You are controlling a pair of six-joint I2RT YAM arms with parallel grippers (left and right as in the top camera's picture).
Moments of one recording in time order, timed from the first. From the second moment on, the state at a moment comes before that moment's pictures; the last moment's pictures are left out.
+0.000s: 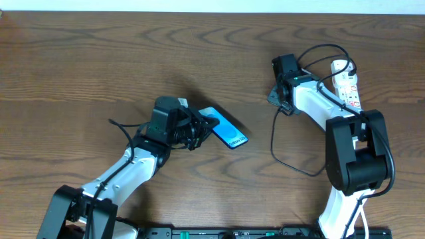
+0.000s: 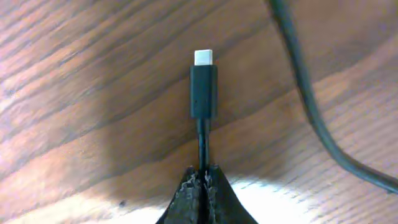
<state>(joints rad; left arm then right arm) -0.37 1.46 0.60 0.21 0.61 -1.47 0.24 2.02 1.28 -0.54 0.19 0.70</state>
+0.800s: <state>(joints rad) -0.19 1.77 0.80 0.82 0.95 -1.33 0.19 1.29 1.27 -1.17 -0.58 -0.02</state>
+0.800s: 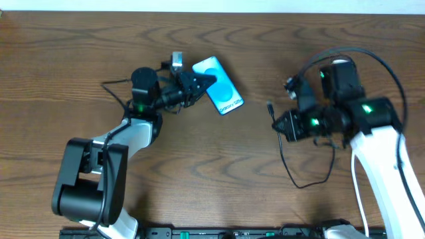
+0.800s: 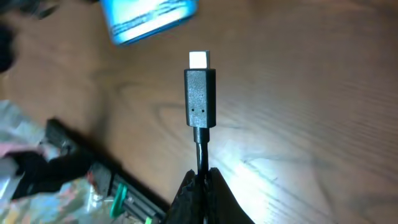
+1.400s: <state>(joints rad) -0.21 1.77 0.82 1.02 1.14 -1.50 0.44 1.18 0.93 -0.75 -0.50 0.00</state>
